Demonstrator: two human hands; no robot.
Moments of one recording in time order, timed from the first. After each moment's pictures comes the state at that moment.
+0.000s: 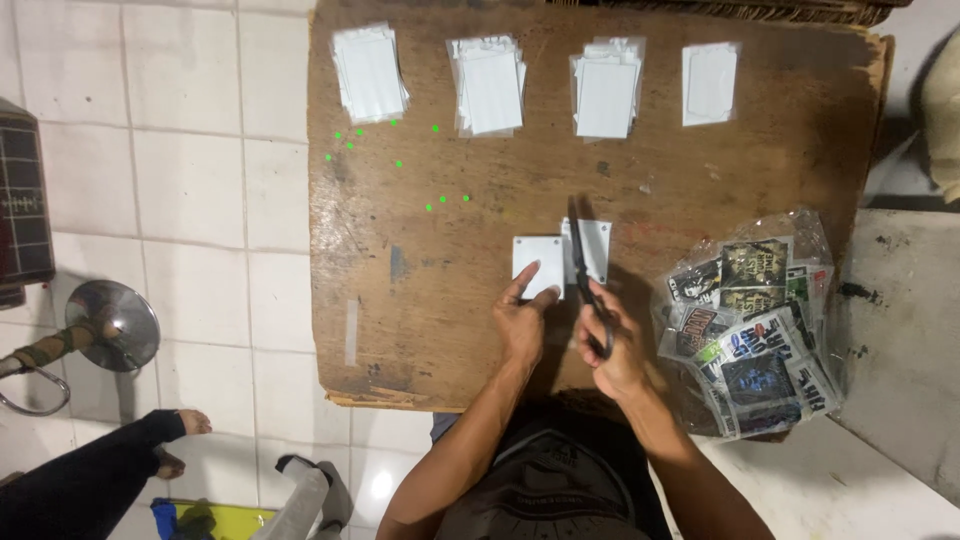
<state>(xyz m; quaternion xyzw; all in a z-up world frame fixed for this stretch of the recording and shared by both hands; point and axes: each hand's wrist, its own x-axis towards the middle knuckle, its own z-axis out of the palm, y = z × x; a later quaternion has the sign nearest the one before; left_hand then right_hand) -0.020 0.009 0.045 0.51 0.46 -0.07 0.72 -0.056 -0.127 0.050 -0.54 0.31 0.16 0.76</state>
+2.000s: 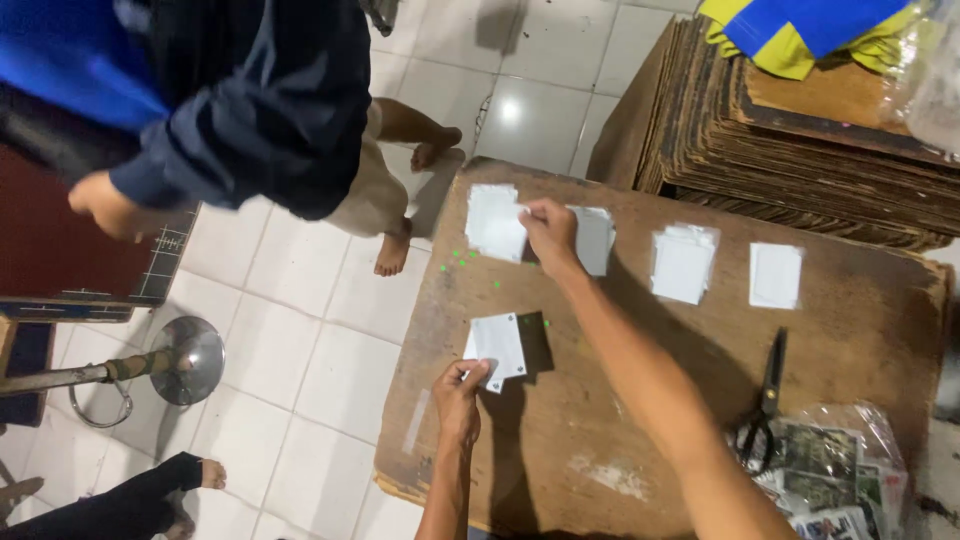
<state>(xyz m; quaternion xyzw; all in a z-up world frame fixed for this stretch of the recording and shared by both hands) -0.005 0.192 0.027 0.46 0.45 0.12 0.75 0.298 0.116 -0.038 -0.77 0.00 0.05 0.64</state>
